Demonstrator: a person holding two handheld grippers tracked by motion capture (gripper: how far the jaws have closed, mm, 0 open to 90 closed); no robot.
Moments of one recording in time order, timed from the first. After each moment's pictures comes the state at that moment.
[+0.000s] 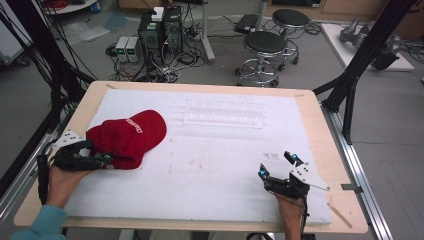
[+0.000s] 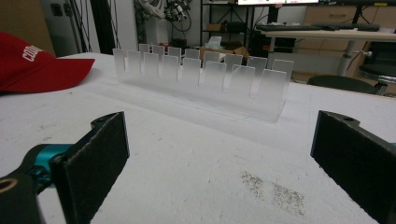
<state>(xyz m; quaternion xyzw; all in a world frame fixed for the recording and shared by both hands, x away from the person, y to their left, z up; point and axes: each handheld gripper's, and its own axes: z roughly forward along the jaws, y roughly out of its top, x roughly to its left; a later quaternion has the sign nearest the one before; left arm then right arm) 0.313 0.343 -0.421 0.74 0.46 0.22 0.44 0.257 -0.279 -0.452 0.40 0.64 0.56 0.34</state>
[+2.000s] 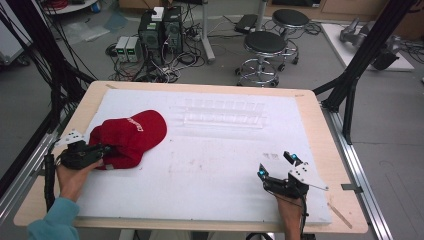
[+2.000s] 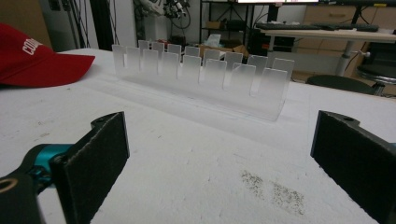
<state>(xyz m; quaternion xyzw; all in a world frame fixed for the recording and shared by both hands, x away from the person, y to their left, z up) 0.322 0.340 -0.431 0.72 0.46 0.20 0.48 0.257 -0.277 -0.451 0.40 0.65 0.55 0.35</state>
